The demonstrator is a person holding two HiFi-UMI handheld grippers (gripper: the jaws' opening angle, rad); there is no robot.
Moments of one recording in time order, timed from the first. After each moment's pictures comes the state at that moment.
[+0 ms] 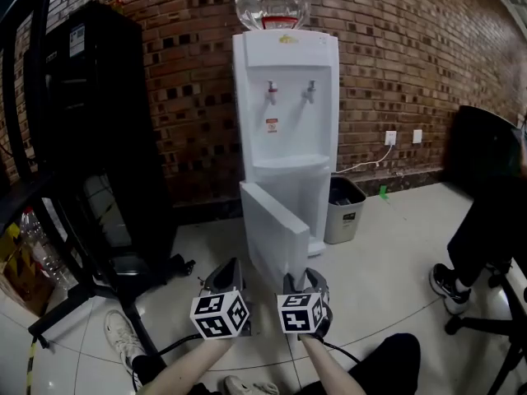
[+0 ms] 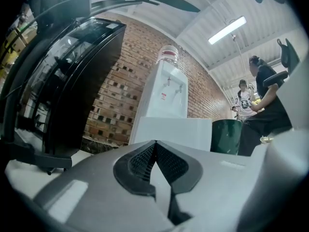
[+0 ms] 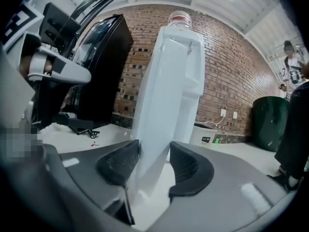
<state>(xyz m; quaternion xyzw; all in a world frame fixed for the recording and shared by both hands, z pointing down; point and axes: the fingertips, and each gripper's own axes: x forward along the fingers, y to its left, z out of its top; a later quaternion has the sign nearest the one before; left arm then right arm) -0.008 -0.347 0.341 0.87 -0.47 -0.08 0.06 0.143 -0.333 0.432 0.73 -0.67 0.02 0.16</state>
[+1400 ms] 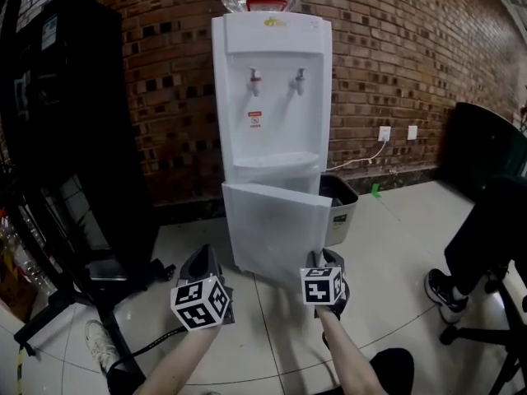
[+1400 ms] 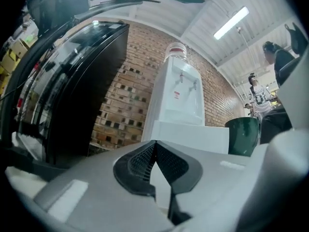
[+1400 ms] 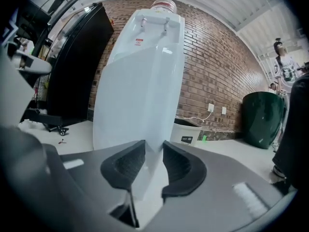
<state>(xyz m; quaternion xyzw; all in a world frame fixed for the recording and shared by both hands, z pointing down) -0.010 -0.418 0.334 0.84 -0.54 -0.09 0.04 0.274 -0.400 0.439 0.77 -0.62 0.05 0.17</state>
